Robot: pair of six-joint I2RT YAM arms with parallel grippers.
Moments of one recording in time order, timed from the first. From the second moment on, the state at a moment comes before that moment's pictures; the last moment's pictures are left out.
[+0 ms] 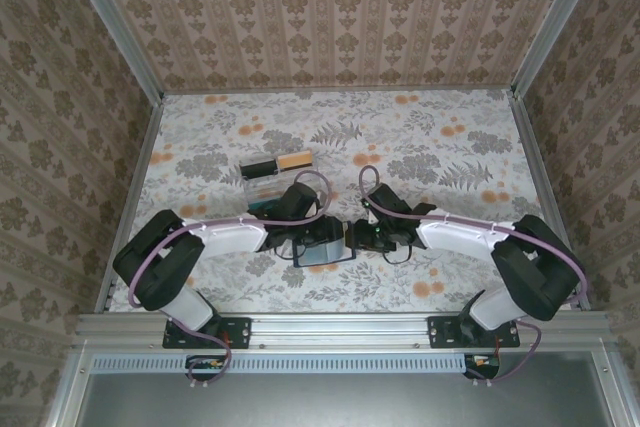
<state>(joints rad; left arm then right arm) -0.84 1.56 0.69 0.02 0.36 -0.91 0.70 1.50 0.72 -0.29 -0.25 0.78</state>
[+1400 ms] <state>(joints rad) -0.76 1.27 0.46 -0.11 0.24 -0.92 0.72 1.59 0.76 -0.32 -0.26 0.78</state>
